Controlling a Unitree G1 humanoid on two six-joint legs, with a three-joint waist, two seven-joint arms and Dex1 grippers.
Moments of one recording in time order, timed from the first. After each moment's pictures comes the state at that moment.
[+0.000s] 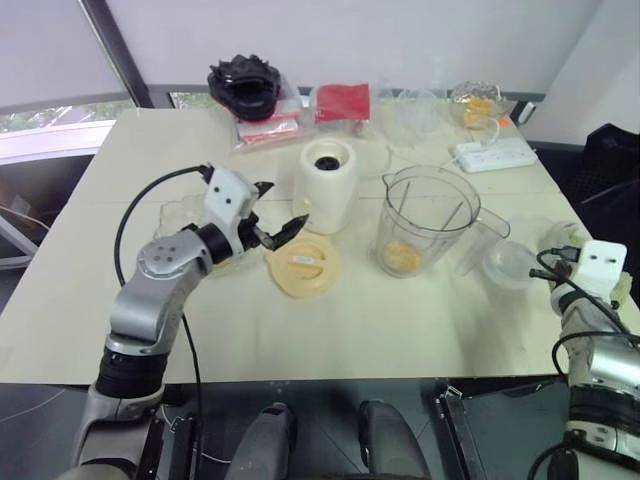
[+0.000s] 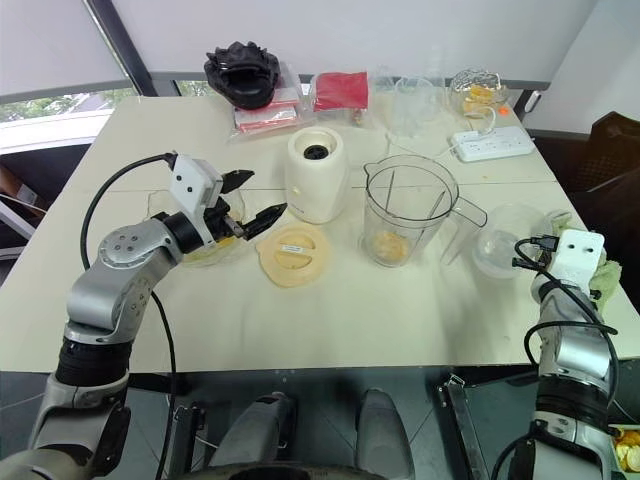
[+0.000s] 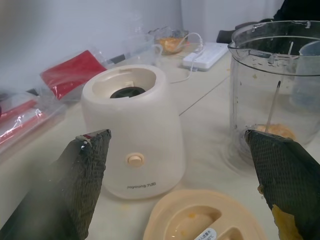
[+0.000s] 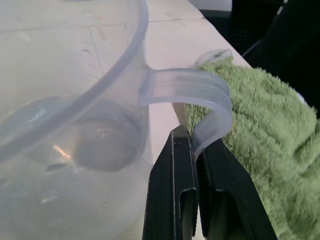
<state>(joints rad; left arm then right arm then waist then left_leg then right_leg) -0.44 0.43 0.01 -0.29 -0.31 0.52 -0.61 -0.24 -0.46 -0.51 0.24 0.22 0.39 0.03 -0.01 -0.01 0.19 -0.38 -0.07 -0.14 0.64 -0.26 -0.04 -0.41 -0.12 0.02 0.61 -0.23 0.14</state>
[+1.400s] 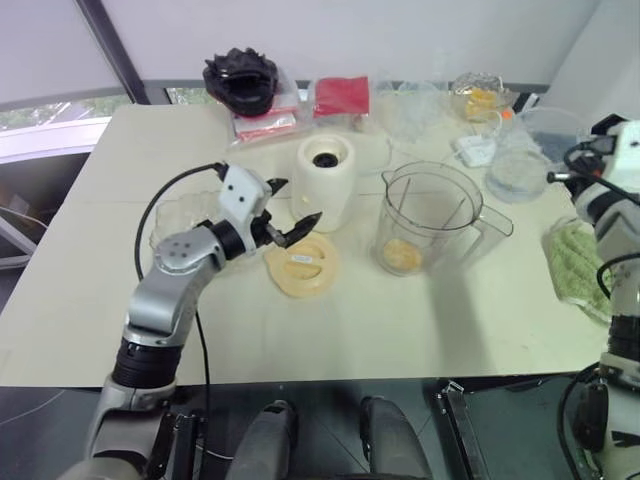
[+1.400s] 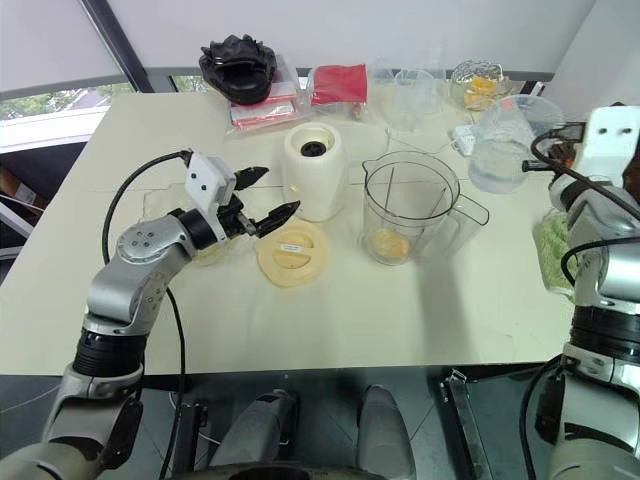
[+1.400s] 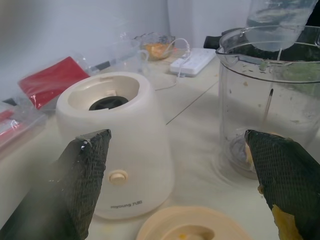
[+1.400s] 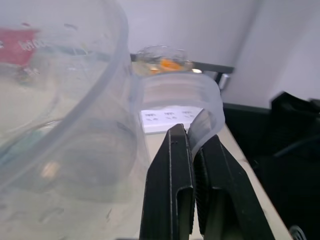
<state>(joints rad) -0.47 0.39 -0.03 -0.22 -0.30 0.44 -0.63 -0.56 -0.76 -0.34 0.06 0.31 0.63 0.19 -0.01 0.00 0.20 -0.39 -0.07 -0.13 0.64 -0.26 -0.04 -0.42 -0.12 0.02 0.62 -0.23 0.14</state>
